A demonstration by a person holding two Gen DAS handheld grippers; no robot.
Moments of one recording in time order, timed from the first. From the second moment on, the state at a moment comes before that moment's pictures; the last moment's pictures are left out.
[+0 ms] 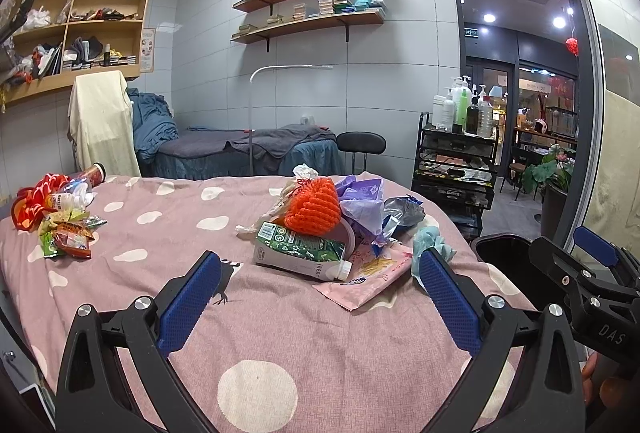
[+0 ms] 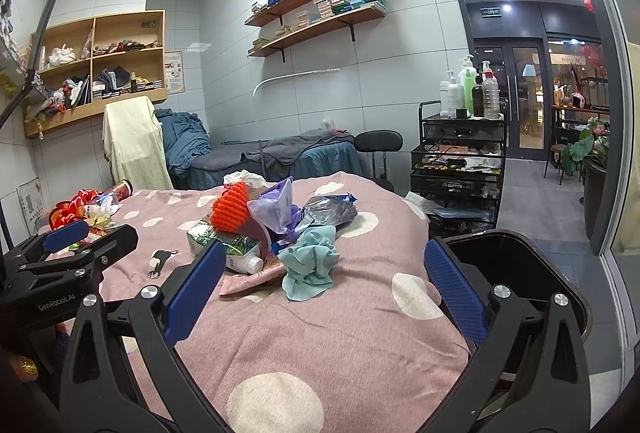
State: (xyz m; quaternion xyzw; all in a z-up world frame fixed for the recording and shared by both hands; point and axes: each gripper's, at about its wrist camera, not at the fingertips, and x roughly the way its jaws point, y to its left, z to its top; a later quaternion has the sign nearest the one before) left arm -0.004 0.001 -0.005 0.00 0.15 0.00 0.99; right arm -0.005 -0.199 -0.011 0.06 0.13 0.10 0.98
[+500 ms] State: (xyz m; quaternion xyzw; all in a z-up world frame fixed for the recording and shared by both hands) left arm -0.001 0.004 -0.007 0.00 0.17 0.00 0.99; right arm -0.002 -0.199 -0.013 0.06 0.14 0.10 0.98
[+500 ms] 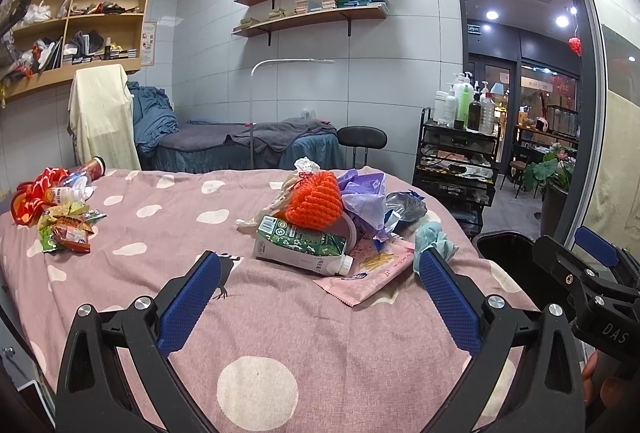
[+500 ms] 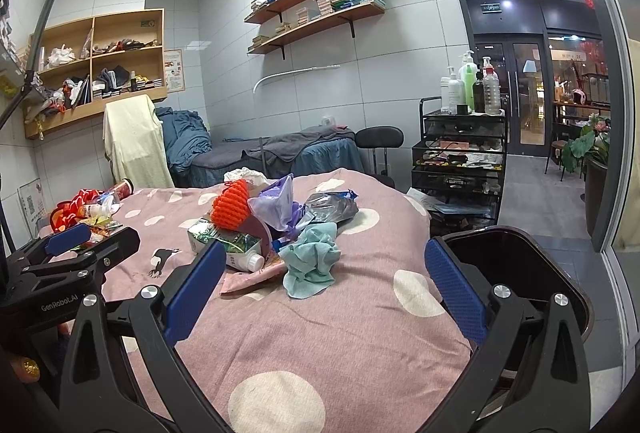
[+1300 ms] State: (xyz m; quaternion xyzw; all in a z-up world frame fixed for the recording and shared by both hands) left arm 0.000 0.006 -0.009 -0.01 0.17 0.00 0.98; right arm -0.001 -0.199 -0.016 0.07 0.14 0.10 0.98
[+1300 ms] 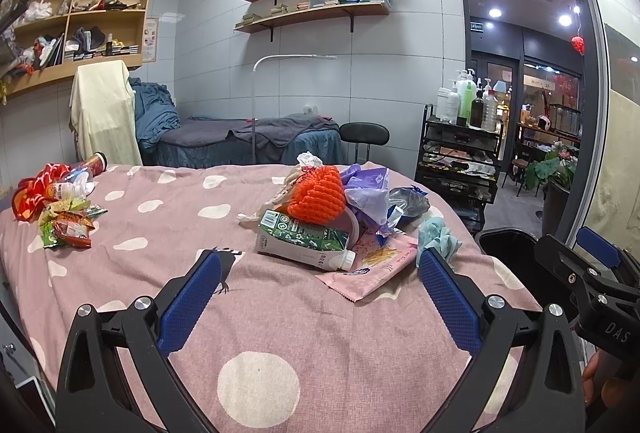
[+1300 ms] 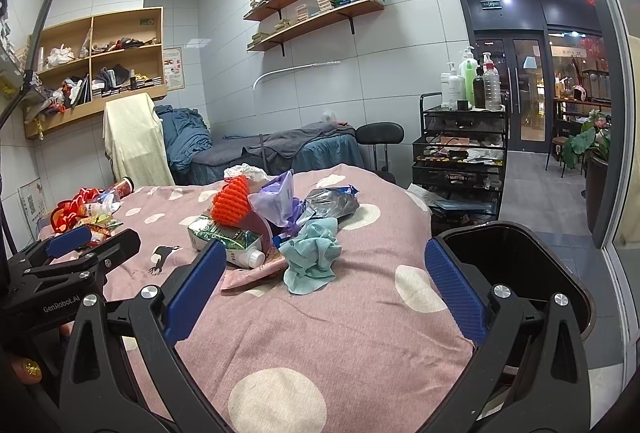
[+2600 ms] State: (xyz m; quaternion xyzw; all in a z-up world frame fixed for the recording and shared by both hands) left arm 0.075 0.017 -0.048 0.05 0.35 -0.08 0.93; right arm 0.110 -0.188 -0.051 0.05 0.34 0.14 0.93
